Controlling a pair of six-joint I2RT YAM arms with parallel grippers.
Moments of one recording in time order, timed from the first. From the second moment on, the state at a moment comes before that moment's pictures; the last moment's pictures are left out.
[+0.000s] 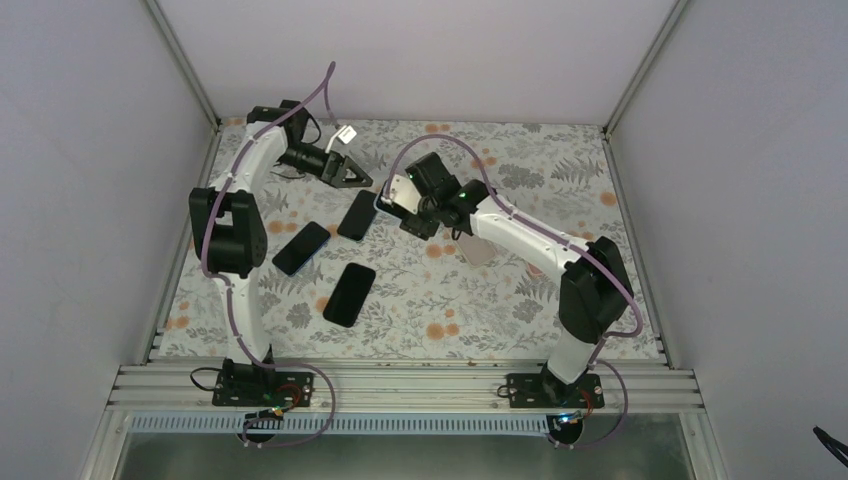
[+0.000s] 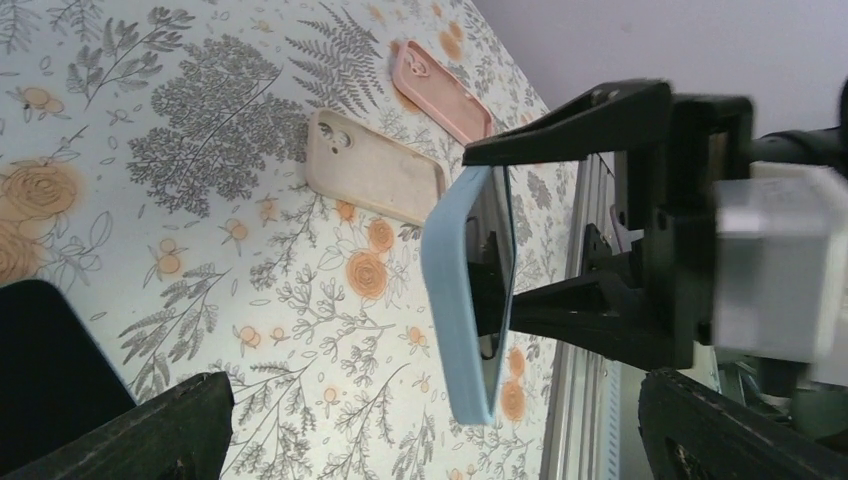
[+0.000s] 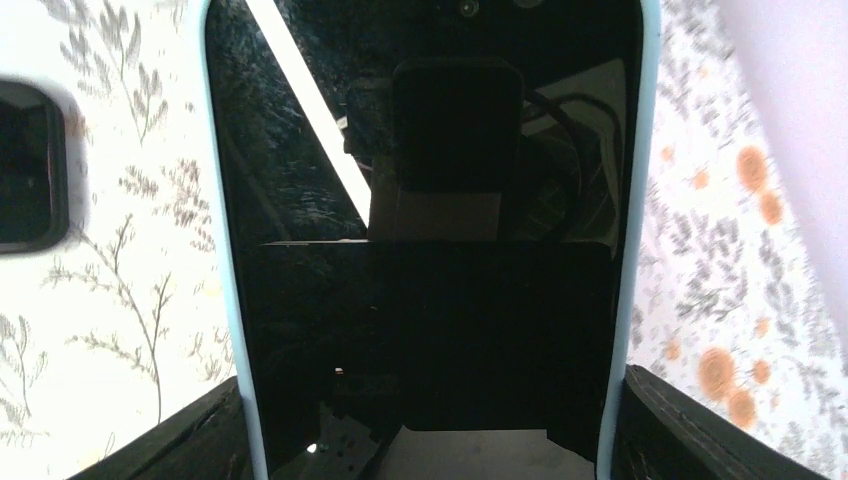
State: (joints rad) left arm -0.10 2.11 1.95 -1.35 1.10 0.60; right arm 0.76 1.74 1.41 -0.60 0.13 -0.52
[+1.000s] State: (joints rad) left arm -0.17 2.16 1.98 -1.35 1.19 0.58; right arm 0.79 1.82 1.58 -0.59 0.13 -0.53
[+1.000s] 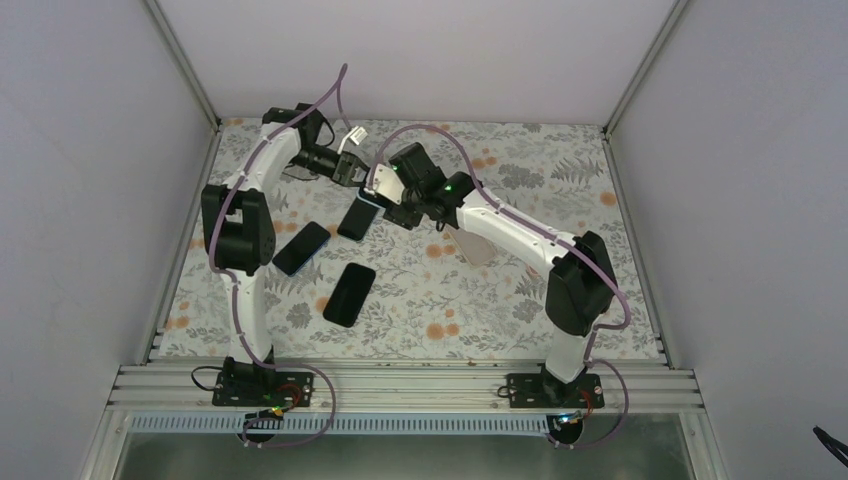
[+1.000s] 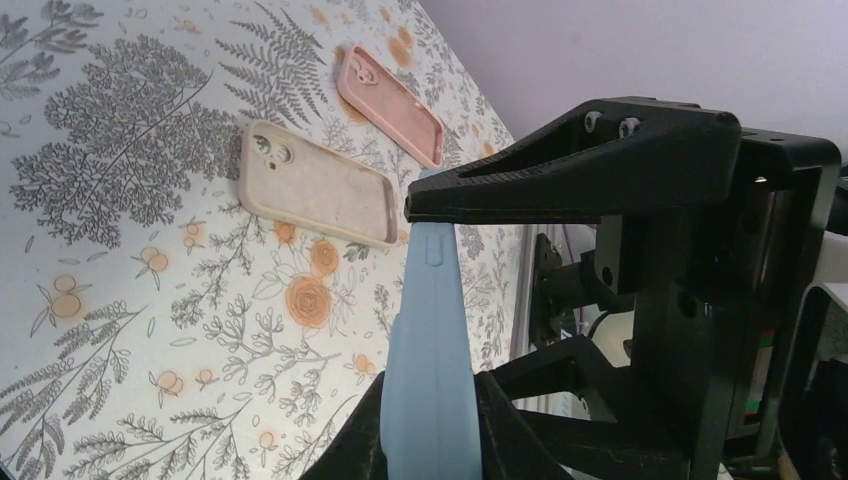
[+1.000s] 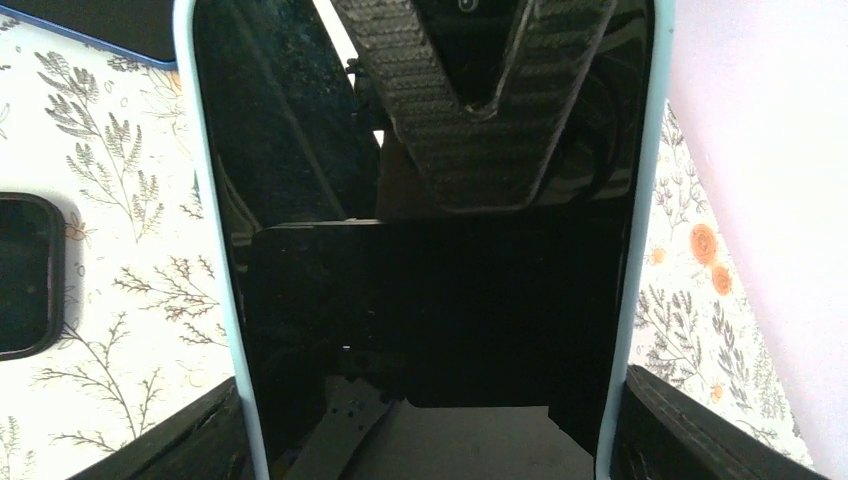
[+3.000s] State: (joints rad) left arm -0.39 1.52 1.62 -0.92 0.81 0.81; right arm 0.31 1.54 1.47 -0.69 -0.71 -0.76
